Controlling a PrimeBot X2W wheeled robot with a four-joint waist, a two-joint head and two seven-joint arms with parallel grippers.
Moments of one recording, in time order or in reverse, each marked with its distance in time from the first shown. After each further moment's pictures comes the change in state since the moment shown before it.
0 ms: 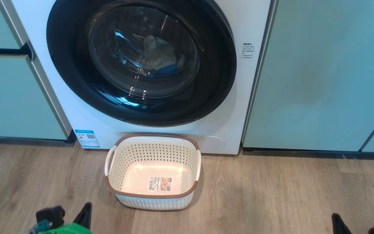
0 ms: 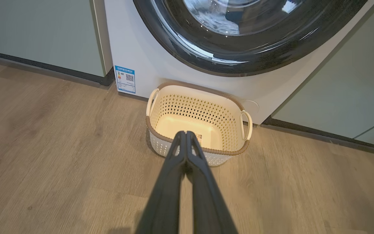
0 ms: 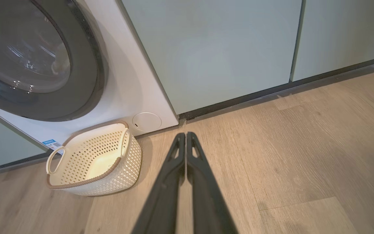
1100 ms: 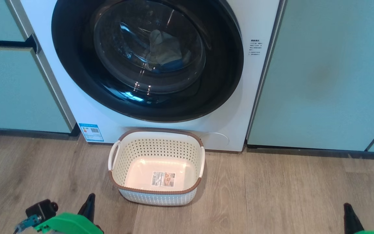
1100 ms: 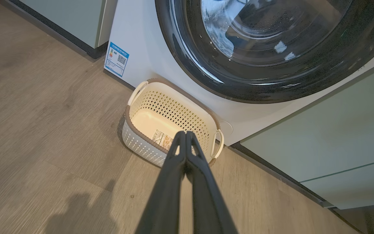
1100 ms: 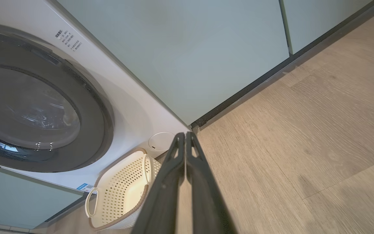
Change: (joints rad) left arm -0.013 -0.032 0.032 -0.077 -0.303 0.000 0.088; right arm -0.025 0.001 -0.026 -0.065 0.339 0.000 0.093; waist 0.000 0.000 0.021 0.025
